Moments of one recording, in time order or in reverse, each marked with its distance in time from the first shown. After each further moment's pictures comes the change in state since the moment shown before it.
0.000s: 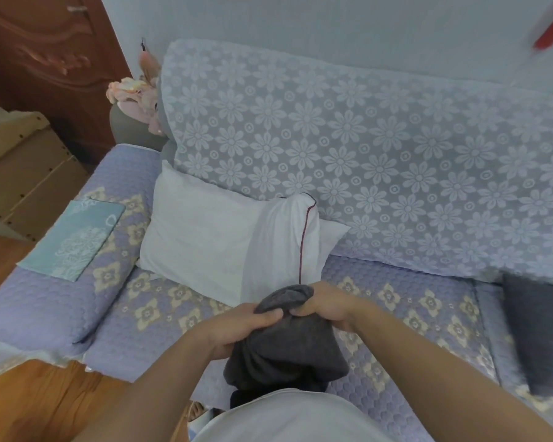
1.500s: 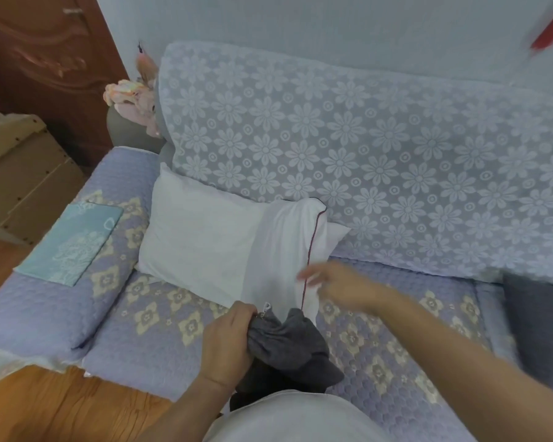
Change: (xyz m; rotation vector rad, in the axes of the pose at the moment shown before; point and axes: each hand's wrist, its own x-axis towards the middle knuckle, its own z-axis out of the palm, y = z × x) left_hand -0.017 -0.039 0.013 1.089 0.912 0.858; right_hand -0.038 -0.051 -0.018 -0.599 0.146 -0.197
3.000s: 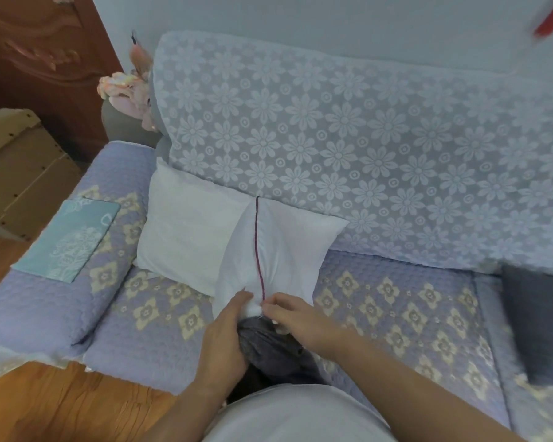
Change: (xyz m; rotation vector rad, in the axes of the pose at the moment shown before) left_hand -0.010 0.015 -0.012 -0.259 -0.173 -0.315; right_hand -0.009 -0.015 0.090 0.470 -0.082 0.067
